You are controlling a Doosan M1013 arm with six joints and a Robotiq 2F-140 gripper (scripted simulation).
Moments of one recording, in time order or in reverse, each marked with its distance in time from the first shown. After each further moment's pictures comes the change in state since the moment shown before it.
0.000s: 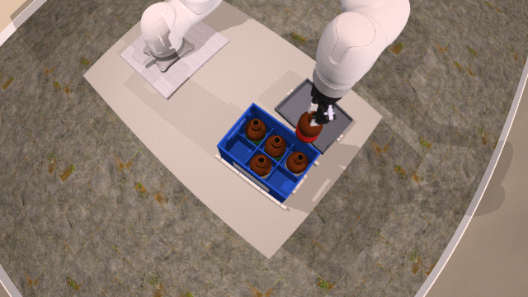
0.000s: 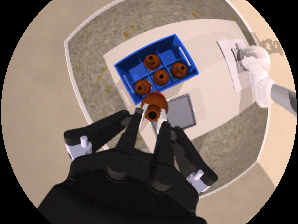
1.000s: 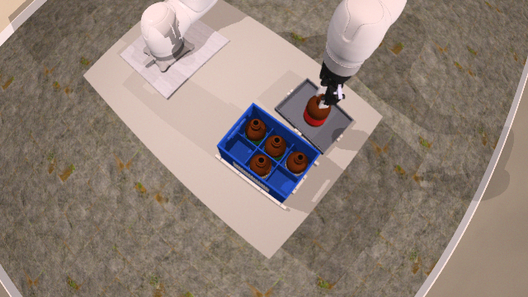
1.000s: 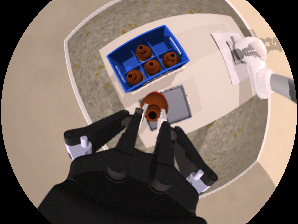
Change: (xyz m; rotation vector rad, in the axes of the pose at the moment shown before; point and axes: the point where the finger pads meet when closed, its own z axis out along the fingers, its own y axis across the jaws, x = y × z) arm -0.035 0.050 0.000 0.000 0.000 0.000
